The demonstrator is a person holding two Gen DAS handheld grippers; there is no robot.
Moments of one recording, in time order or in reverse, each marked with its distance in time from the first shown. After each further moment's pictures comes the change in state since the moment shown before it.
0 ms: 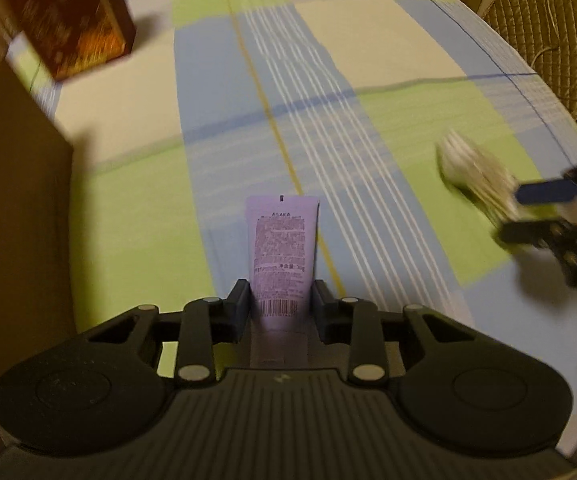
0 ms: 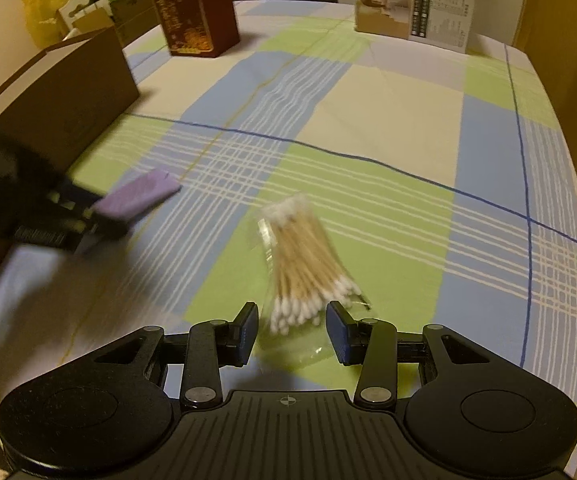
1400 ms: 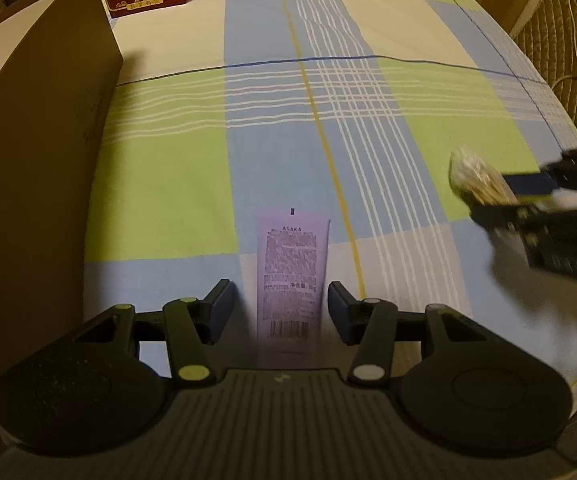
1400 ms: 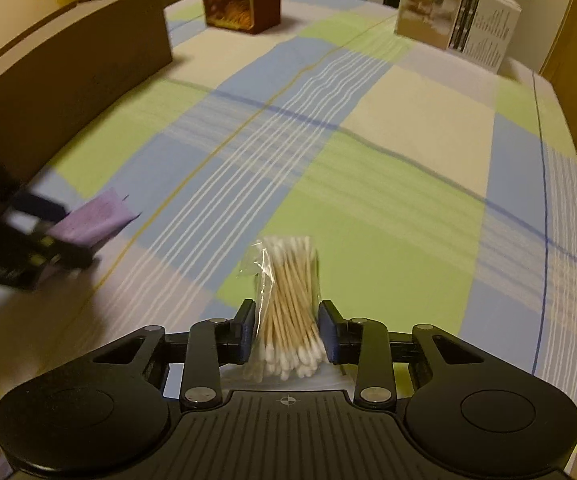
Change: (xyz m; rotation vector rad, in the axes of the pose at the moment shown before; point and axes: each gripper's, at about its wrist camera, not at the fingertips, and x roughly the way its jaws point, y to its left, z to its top) left arm -0.020 -0.003 -0.051 -0.146 0.002 0.038; right arm 0.008 0.038 -0.010 -0.119 0.036 -0.047
